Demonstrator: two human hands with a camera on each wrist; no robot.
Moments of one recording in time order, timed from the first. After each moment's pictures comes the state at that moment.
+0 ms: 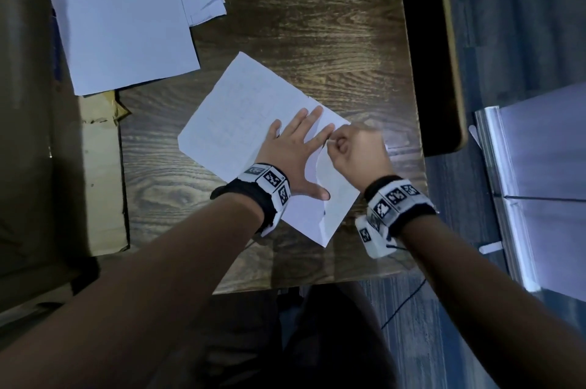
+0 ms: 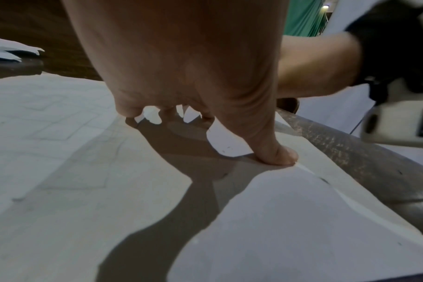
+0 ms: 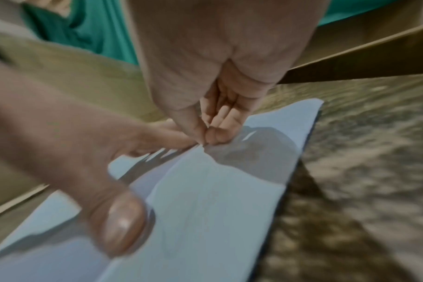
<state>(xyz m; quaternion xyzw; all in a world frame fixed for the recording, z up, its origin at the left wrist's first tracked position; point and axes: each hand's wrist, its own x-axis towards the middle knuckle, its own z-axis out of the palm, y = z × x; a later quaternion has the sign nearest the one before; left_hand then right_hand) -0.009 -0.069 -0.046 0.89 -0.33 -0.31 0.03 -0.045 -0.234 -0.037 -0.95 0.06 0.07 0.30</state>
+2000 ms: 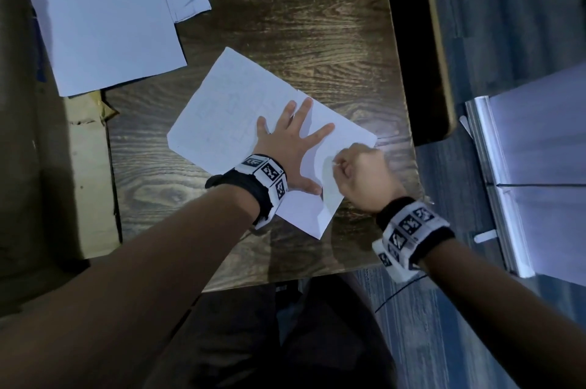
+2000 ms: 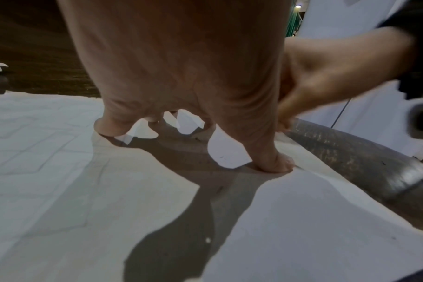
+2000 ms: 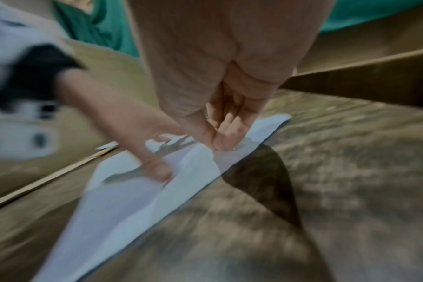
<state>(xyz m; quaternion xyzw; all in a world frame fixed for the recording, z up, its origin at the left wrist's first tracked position) -0.010 -0.082 -0.036 0.89 -0.32 -0.33 -0.03 -0.095 -0.251 -0.021 -0.95 0.00 0.12 0.28</state>
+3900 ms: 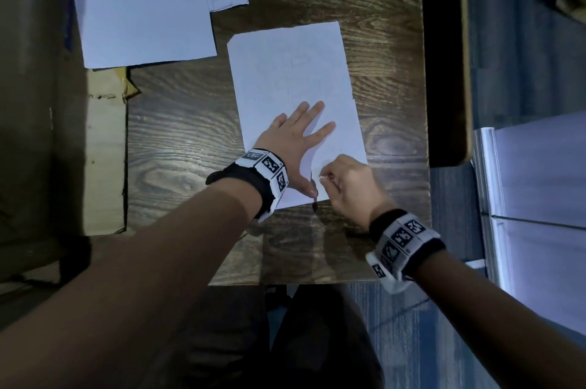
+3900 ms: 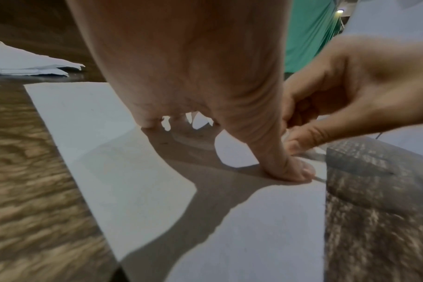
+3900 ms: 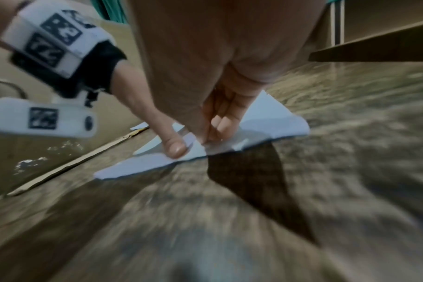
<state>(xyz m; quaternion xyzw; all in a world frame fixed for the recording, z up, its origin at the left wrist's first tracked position) 0.002 -0.052 -0.043 0.89 -0.34 -0.31 0.02 -0.084 -0.222 -0.035 -0.94 -0.10 0.15 0.30</state>
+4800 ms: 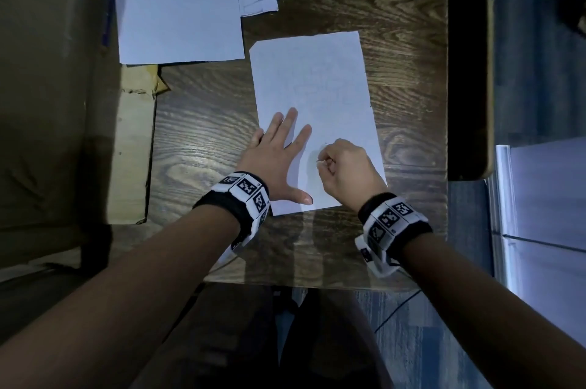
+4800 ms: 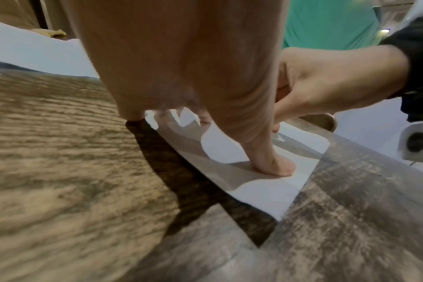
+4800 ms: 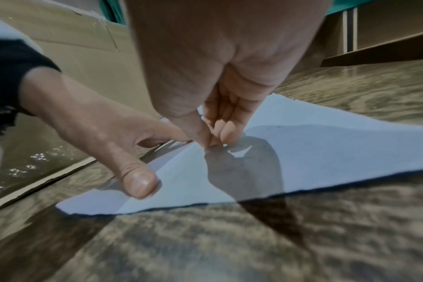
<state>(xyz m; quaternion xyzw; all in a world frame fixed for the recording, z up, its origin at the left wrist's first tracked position) -0.026 0.003 -0.050 0.92 -0.22 -0.31 0.05 -0.048 -0.182 -0.029 -0.94 -0.08 0.15 0.29</state>
